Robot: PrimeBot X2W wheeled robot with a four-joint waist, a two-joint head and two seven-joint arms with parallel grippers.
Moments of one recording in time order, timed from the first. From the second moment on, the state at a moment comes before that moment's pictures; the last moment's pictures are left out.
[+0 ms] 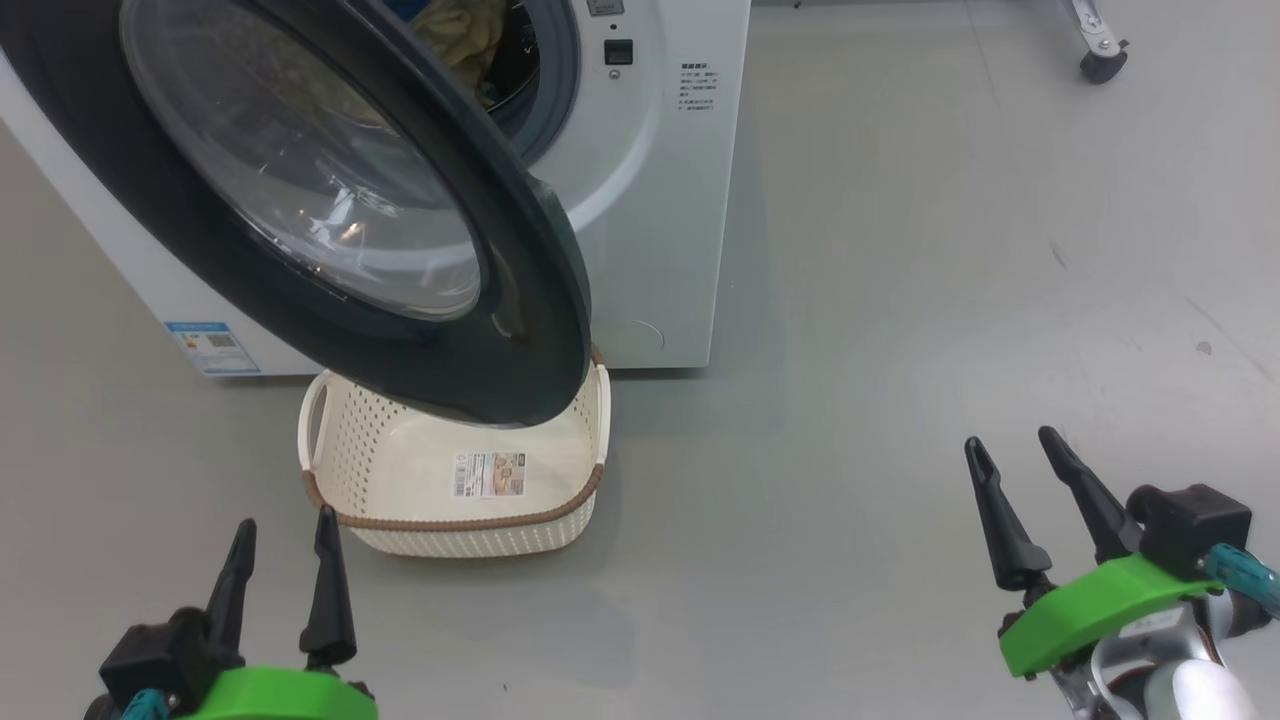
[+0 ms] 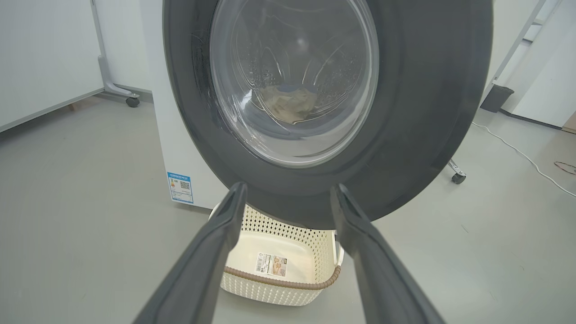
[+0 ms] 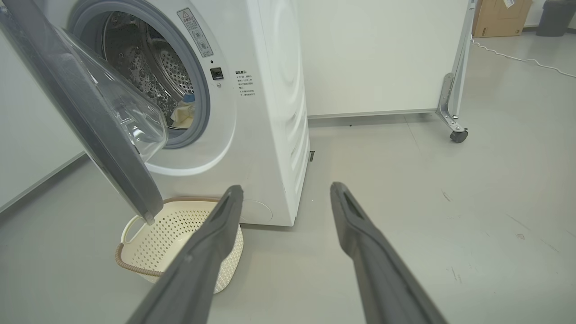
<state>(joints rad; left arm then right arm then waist) 0.03 0.17 -0.14 0.05 -0.38 0.07 -0.18 0.04 -0.04 -0.02 0.02 0.19 0.13 -0.04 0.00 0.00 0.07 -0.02</state>
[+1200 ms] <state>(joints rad) -0.10 0.15 -0.28 0.17 -0.38 0.00 -0.19 -0.29 -0.04 0.01 0.34 0.22 0.13 -0.13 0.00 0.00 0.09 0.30</state>
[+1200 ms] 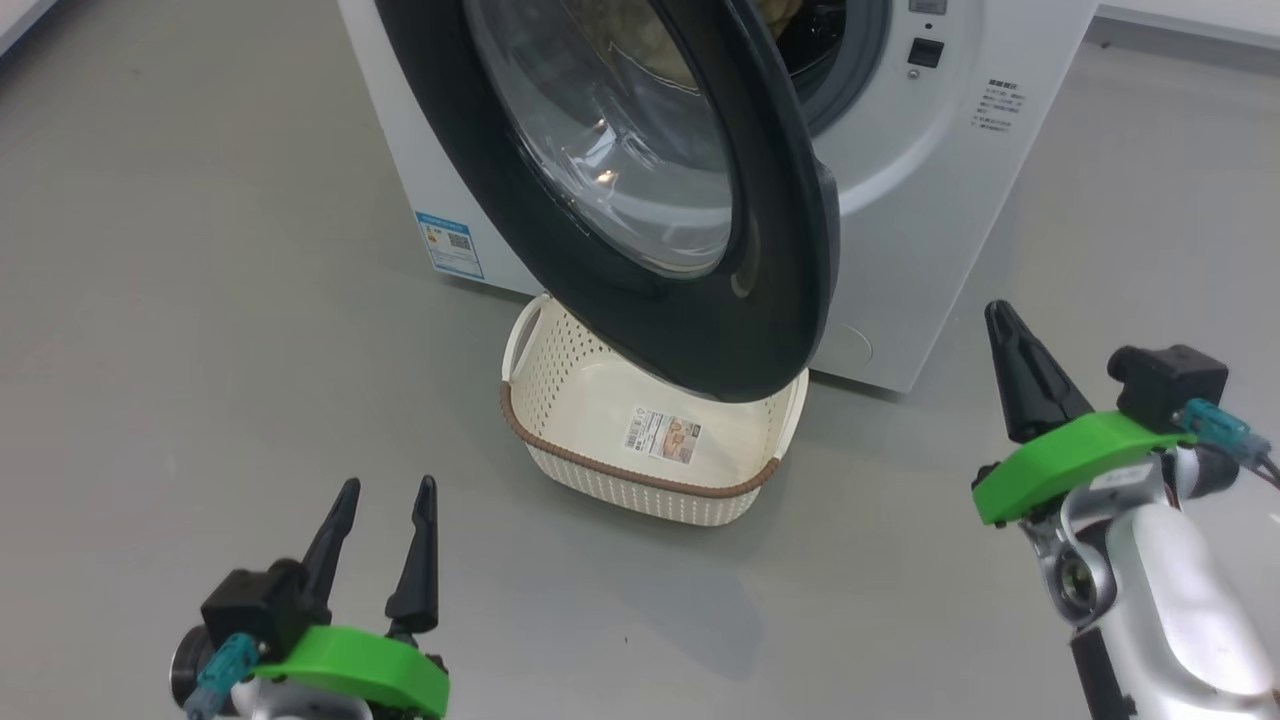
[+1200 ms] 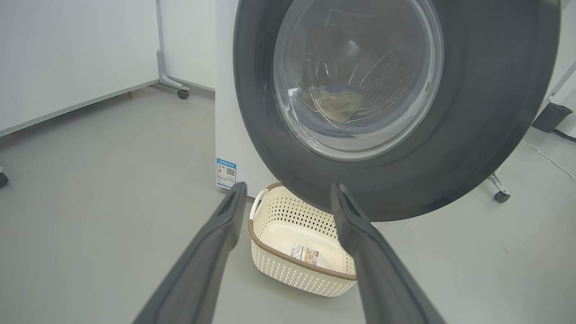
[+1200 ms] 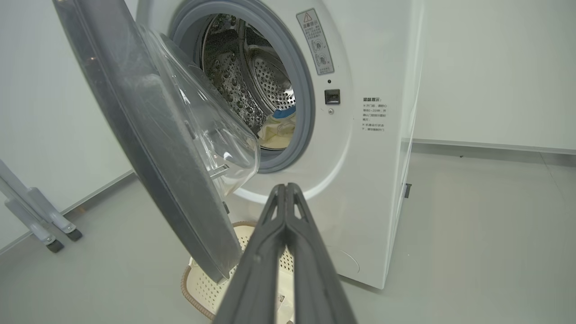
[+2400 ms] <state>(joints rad) -0.14 0.13 -0.30 0.19 -0.40 0.00 -0.22 -0.54 -0.06 0.44 0.41 0.29 0.13 -0.09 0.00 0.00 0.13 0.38</state>
